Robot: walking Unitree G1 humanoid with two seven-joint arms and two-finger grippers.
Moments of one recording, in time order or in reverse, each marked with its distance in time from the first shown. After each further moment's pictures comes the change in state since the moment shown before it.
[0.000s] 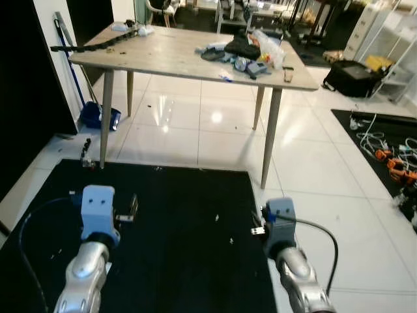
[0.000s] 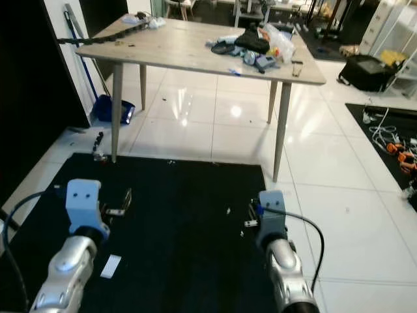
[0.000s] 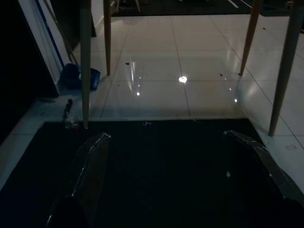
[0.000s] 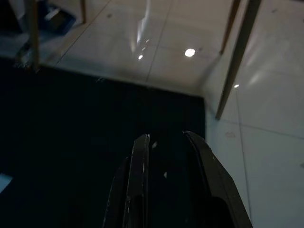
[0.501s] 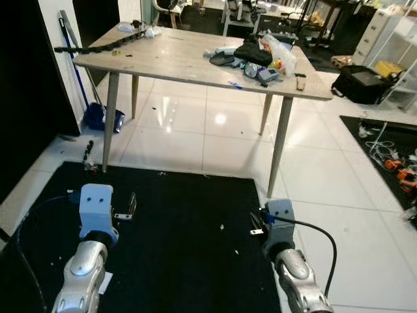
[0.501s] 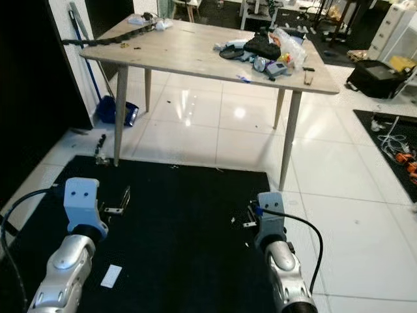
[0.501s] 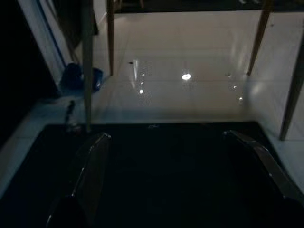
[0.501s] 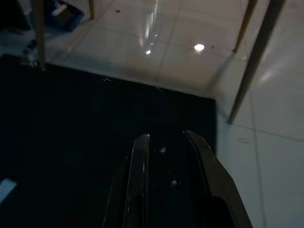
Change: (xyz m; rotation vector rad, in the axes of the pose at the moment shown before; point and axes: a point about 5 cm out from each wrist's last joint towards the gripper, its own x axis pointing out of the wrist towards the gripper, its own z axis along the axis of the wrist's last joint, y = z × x) left arm 0.001 -0.001 0.001 0.002 -0.004 -0.006; right arm -0.002 0.002 -0.003 0.002 0.010 0.004
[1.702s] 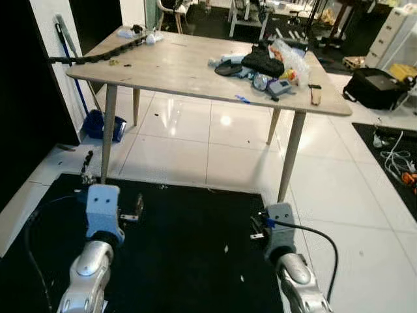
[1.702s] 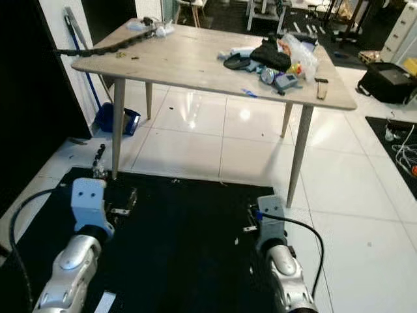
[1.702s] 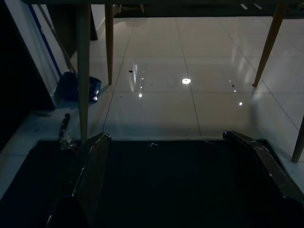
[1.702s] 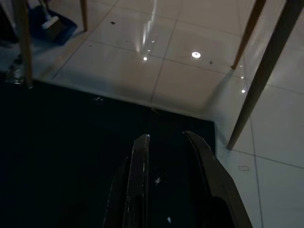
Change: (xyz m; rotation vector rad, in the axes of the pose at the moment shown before) left arm 0.000 -0.004 0.000 -0.003 -0.004 -0.011; right arm -0.003 0.003 0.000 -0.005 -0.008 0.005
